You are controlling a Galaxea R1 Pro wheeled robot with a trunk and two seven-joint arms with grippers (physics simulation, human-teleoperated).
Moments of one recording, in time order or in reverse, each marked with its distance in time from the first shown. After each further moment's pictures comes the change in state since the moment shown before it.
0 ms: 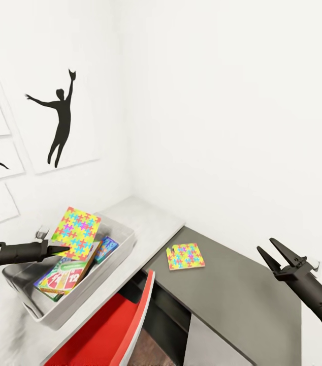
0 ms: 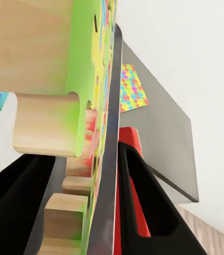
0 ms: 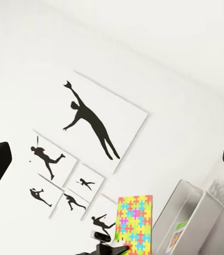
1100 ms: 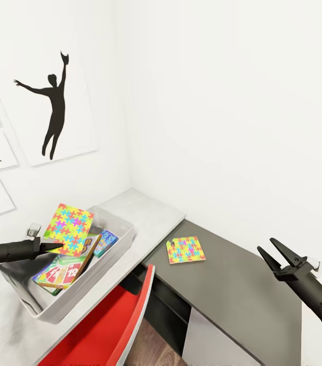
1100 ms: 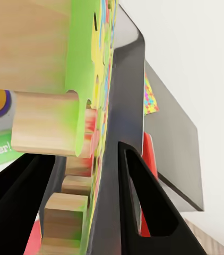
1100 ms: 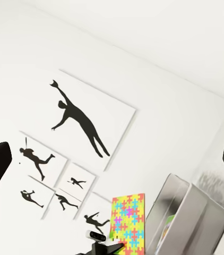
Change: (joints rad) left arm 0.000 0.028 0.049 0.000 0.002 -0.001 0.001; right arm 0.000 -0.001 -0.002 0.001 0.000 0.000 0.000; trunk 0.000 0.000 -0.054
